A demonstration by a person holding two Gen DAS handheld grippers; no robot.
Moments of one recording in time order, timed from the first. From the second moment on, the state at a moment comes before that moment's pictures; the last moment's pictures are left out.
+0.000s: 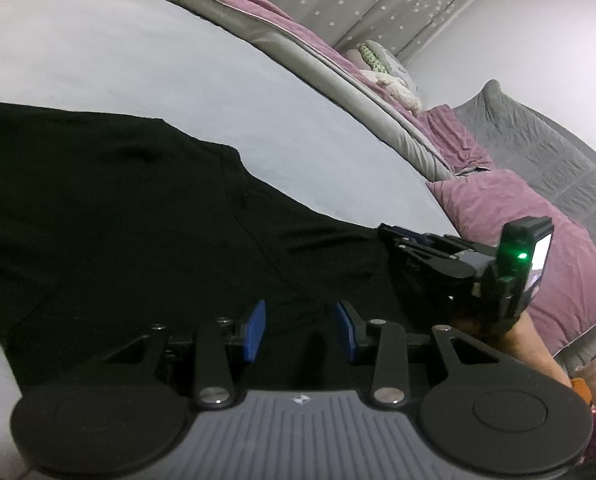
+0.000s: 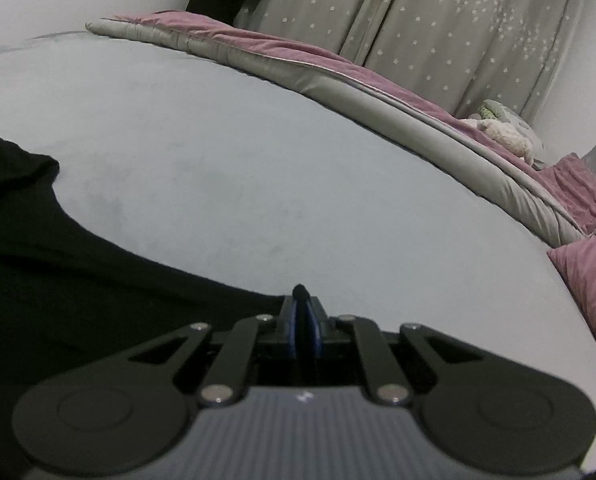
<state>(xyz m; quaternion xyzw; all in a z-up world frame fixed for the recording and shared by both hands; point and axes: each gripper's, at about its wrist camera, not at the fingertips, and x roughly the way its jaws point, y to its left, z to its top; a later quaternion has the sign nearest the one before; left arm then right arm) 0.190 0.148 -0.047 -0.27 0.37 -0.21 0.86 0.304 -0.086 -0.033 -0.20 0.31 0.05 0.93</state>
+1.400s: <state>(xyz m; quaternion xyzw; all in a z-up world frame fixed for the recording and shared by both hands) 0.193 0.146 -0.051 -0.28 0.36 -0.20 0.87 0.319 0.011 -0.017 -0.09 0.31 0.22 0.92</state>
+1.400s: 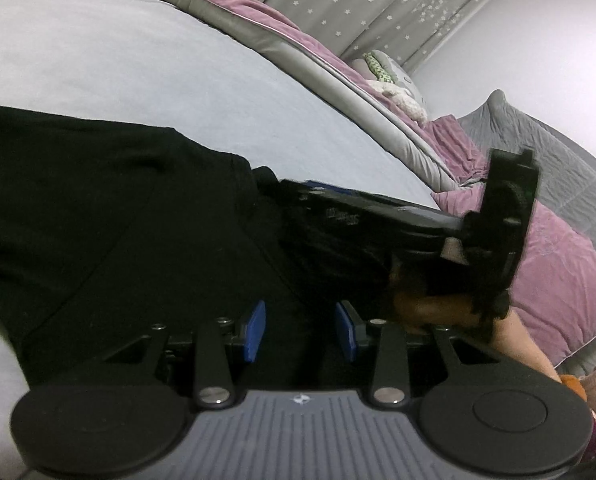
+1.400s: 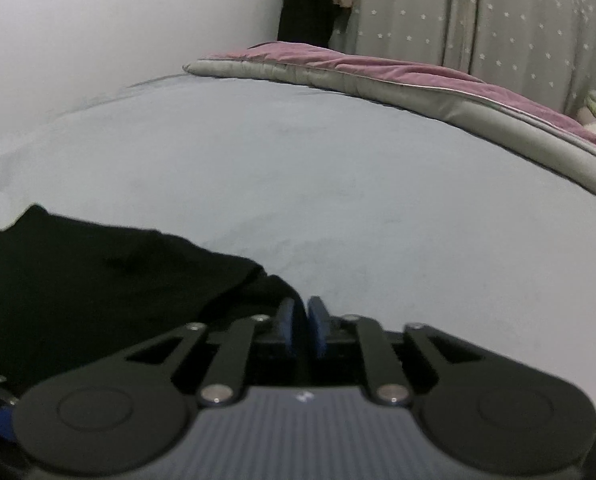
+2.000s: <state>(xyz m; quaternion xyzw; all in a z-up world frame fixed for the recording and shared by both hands) 0.193 0.147 -0.054 -0.28 0.36 -0.20 0.87 0.302 -0.098 -0.003 -0.10 0.32 0.13 0.93</state>
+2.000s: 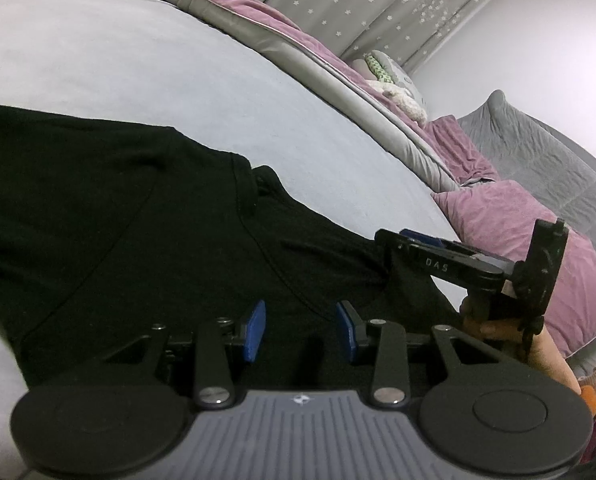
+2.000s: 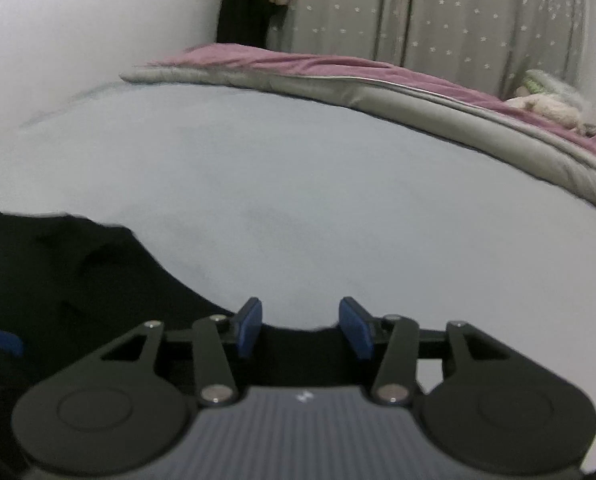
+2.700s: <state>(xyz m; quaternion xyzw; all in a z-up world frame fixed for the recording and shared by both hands) 0.213 0.141 -0.025 -0.16 0.37 -0.16 0.90 0.302 -0.124 -0.029 -0.05 0.31 0.06 0.95</state>
